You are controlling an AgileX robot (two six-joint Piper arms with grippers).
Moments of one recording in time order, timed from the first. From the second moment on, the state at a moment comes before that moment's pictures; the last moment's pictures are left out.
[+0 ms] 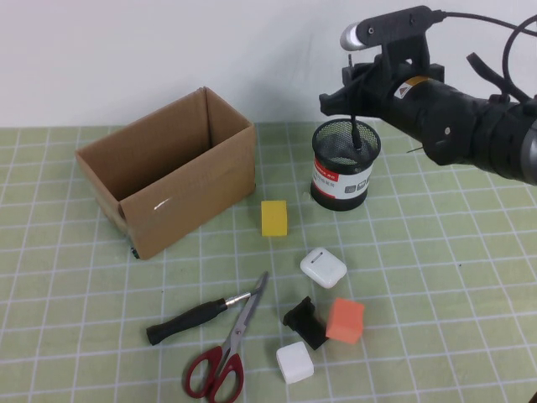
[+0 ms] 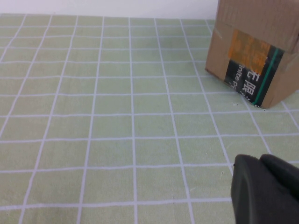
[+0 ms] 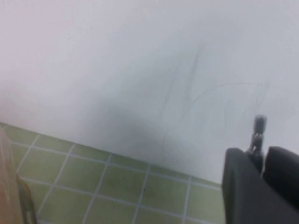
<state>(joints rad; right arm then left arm) 0.43 1.86 -1.39 0.33 -0.25 -0.32 -0.02 -0.01 0.02 -0.06 0.36 0.08</state>
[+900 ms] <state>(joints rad) 0.32 1.36 -1.32 0.29 0.46 -0.44 -0.02 -0.01 0.02 -0.06 0.36 0.08</state>
